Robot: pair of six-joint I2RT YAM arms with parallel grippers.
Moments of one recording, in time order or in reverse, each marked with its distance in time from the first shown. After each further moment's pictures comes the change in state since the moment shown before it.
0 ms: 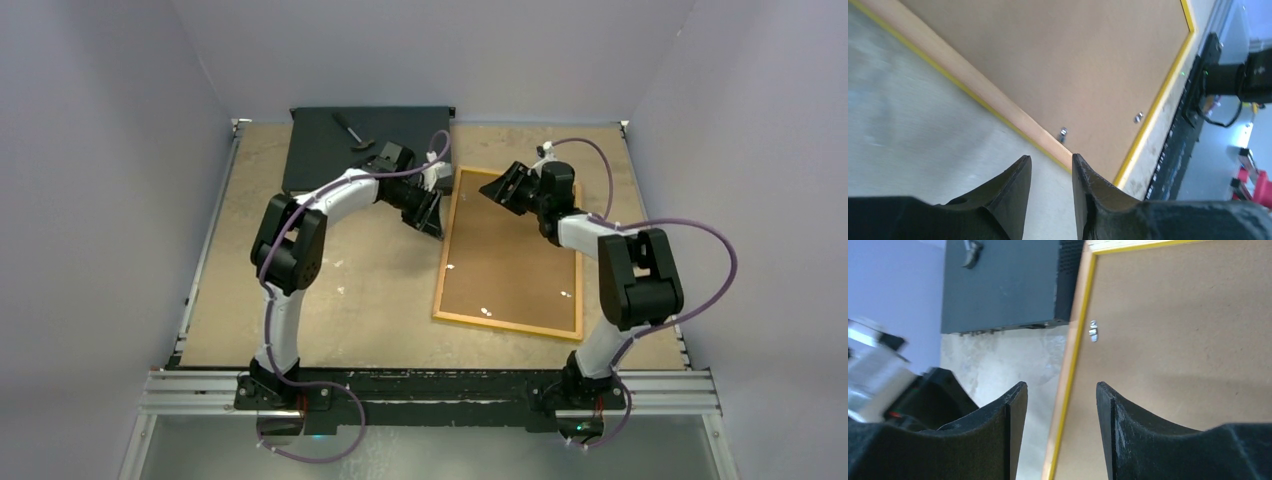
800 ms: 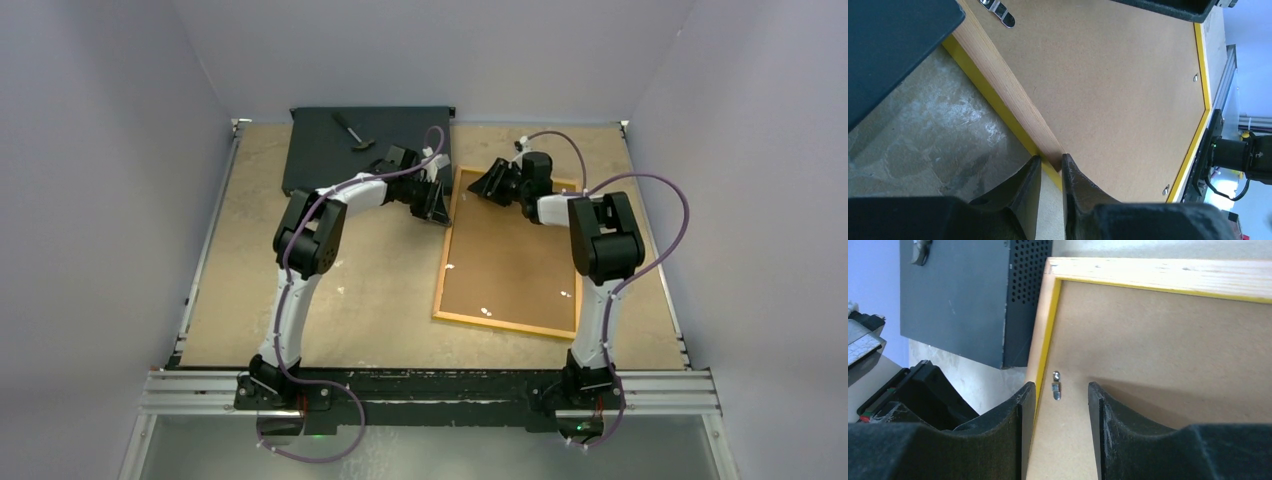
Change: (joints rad) left arm 0.035 0.235 0.128 0.327 -0.041 -0.280; right arm 0.008 0.411 0.301 -0.003 -0.051 -0.077
